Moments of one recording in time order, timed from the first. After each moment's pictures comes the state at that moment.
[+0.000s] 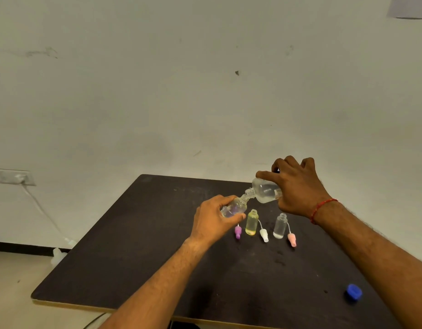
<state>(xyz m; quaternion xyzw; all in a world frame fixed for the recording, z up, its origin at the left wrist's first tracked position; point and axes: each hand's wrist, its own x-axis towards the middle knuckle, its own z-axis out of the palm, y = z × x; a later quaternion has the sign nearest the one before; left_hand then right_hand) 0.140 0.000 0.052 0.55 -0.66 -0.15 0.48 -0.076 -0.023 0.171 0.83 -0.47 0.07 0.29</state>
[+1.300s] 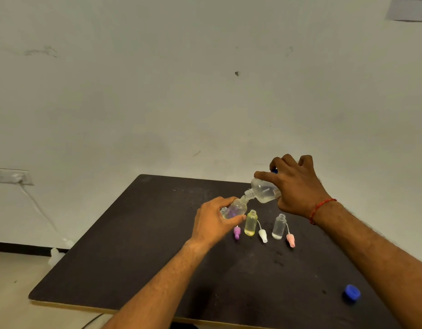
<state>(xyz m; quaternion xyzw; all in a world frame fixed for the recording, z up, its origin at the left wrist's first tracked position) 0.136 0.000 0.051 0.55 -0.66 -0.16 0.49 -0.074 -0.021 0.174 0.83 -0.46 0.07 0.32</state>
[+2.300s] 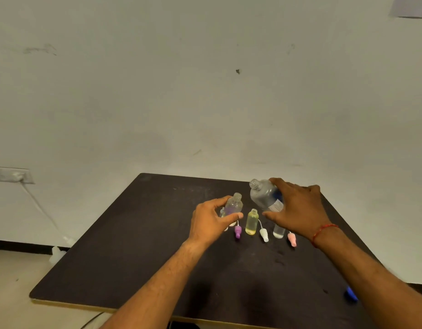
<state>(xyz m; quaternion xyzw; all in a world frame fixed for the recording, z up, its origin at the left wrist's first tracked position) 0.146 -0.002 0.042 0.53 -0.63 -0.20 0.52 -0.081 -0.012 0.127 0.81 -0.54 0.21 0.11</state>
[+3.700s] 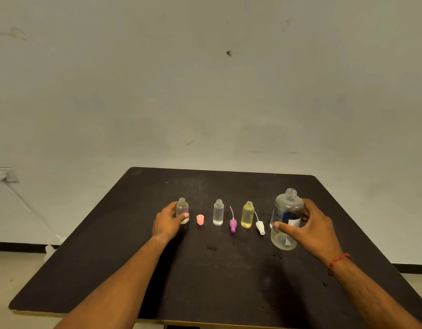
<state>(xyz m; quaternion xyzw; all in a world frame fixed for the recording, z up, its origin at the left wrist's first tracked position) 0.244 -0.071 -0.050 0.70 -0.52 -0.26 0.42 -0.128 -0.009 0.048 0.67 -0.61 0.38 -0.20</state>
